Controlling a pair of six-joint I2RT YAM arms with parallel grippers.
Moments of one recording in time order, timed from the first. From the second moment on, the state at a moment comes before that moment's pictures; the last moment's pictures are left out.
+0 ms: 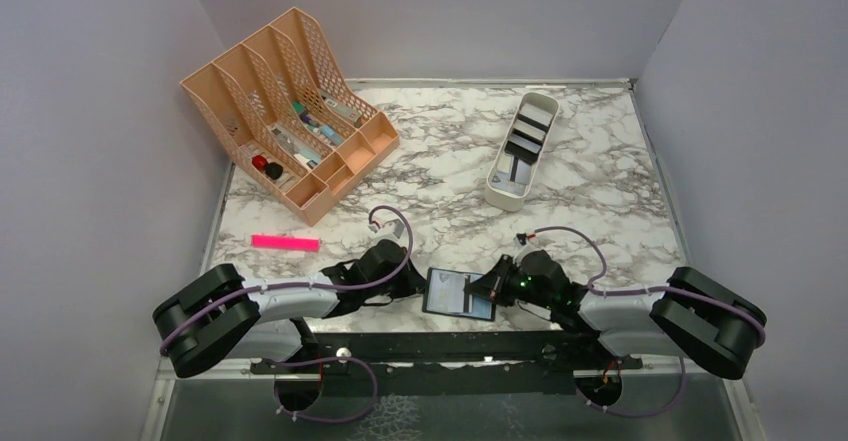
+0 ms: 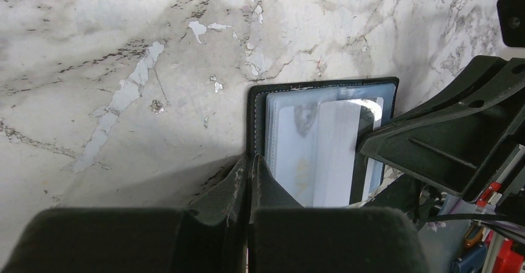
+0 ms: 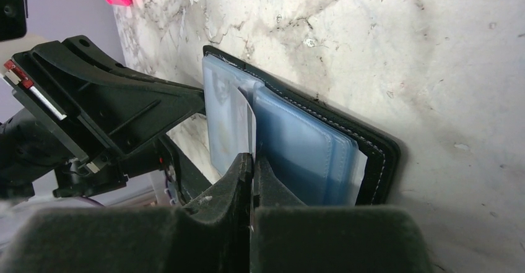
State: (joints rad) left arm -0.96 1.24 0.30 0.23 -0.05 -1.02; right arm 0.86 1.21 0.05 0.65 -0.12 1.21
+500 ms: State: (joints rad) left arm -0.93 1.24 0.25 0.33 0.00 -1.06; right arm 0.88 1.31 0.19 0.58 -0.06 1.16
